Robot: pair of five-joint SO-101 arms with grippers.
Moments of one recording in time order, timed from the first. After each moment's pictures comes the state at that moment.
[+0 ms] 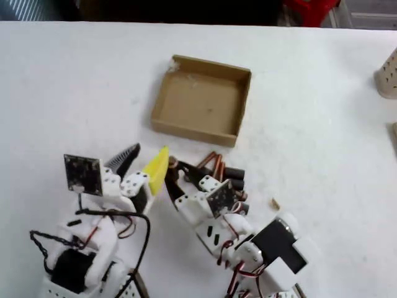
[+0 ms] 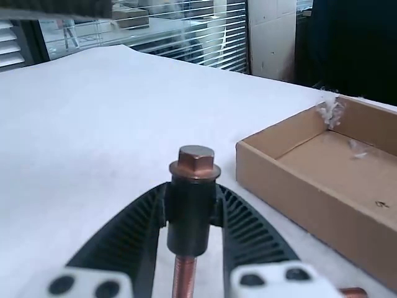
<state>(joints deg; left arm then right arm) 15.3 -104.2 78.7 47.7 18.1 -41.8 1.4 96.4 -82.6 -0.7</state>
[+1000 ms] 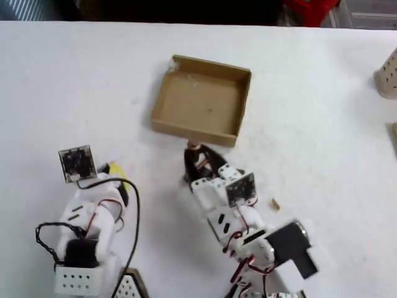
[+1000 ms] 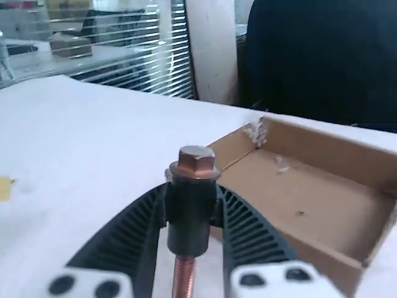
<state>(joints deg) -4.0 -104.2 96.9 47.9 17.4 -29.6 -4.2 96.3 -82.6 -0.7</state>
